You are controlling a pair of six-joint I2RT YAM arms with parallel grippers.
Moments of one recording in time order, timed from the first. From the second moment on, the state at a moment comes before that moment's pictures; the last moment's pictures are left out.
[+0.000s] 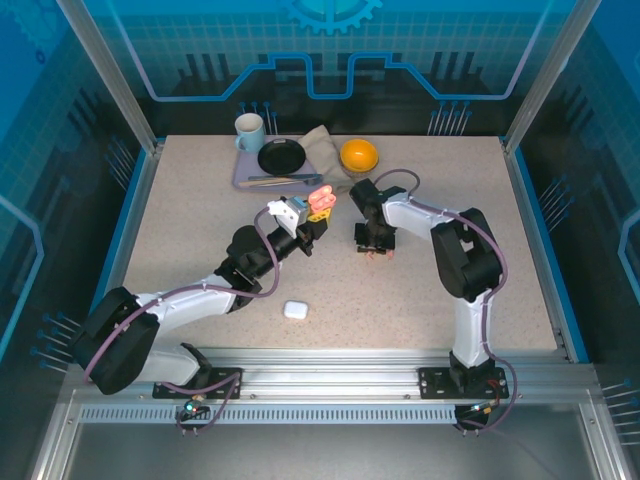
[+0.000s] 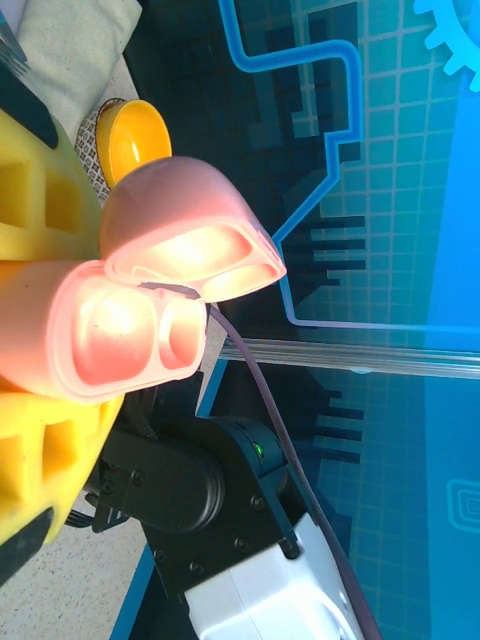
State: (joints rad) left arm -0.64 1.34 0.58 0.89 0.12 -0.06; right arm 0.48 2.02 1.42 -0.85 0.00 0.59
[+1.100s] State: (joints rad) left arm -0.64 1.33 0.63 0.85 0.11 -0.02; right arm 0.48 1.44 1.33 -0.83 -0.03 0.64
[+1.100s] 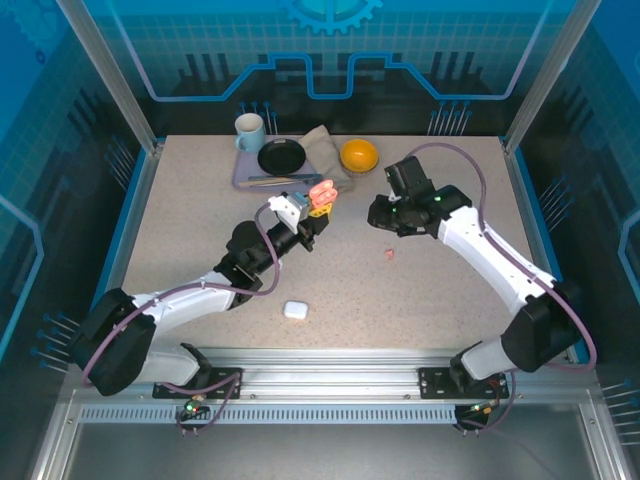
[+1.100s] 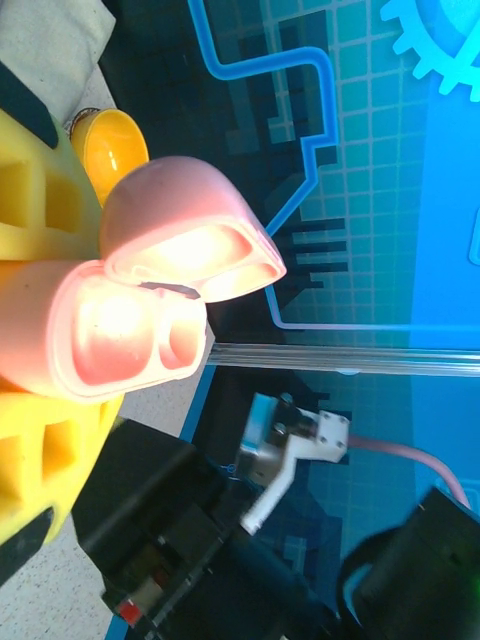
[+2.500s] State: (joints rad) left arm -0.63 1.43 0.77 0.86 0.13 -0.01; right arm 0.82 1.21 1.18 -0.11 0.17 0.70
